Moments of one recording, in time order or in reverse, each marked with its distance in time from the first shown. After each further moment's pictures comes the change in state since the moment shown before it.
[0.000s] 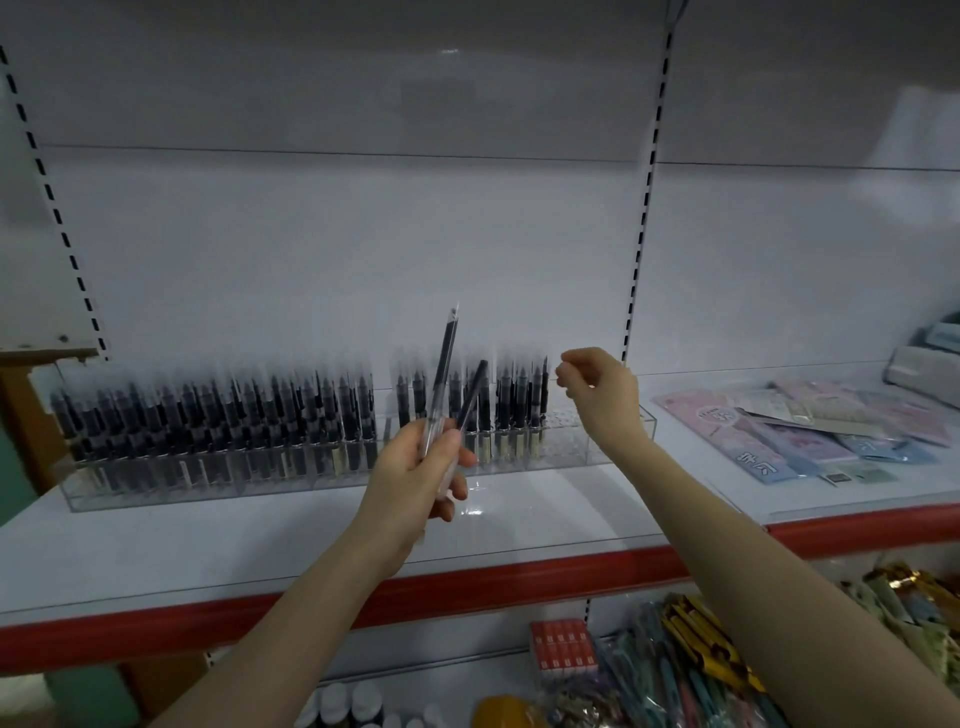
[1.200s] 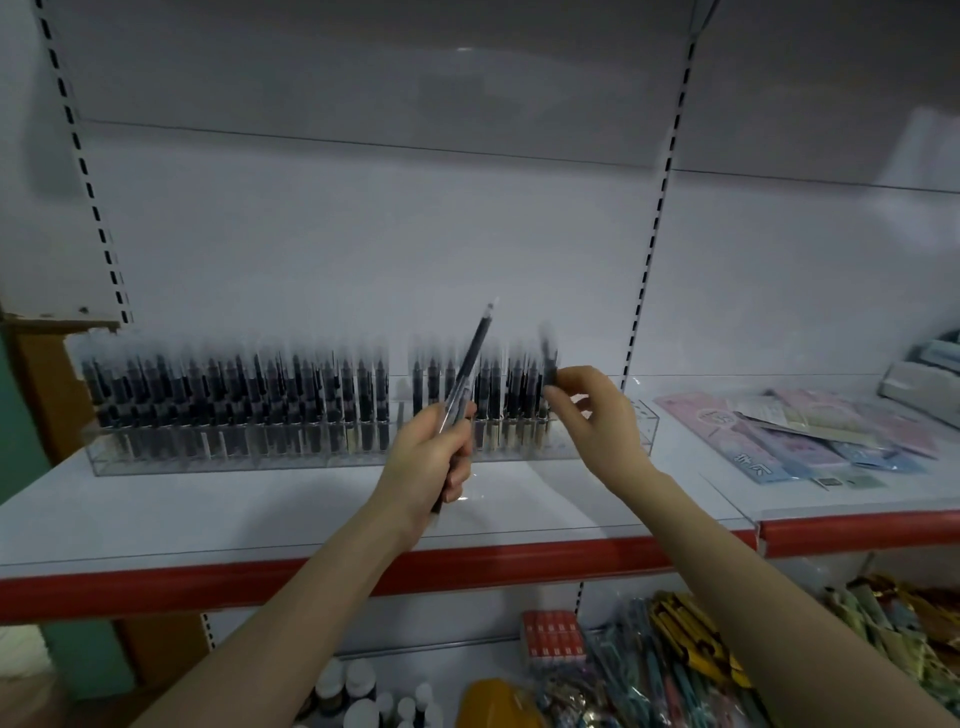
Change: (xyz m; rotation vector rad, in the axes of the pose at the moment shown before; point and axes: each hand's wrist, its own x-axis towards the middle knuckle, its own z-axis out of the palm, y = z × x) left_hand -0.001 0.001 -0.001 -0.206 -0.039 -0.047; right_hand -0.045 -0.012 -0.002 -0.071 -0.096 -0.274
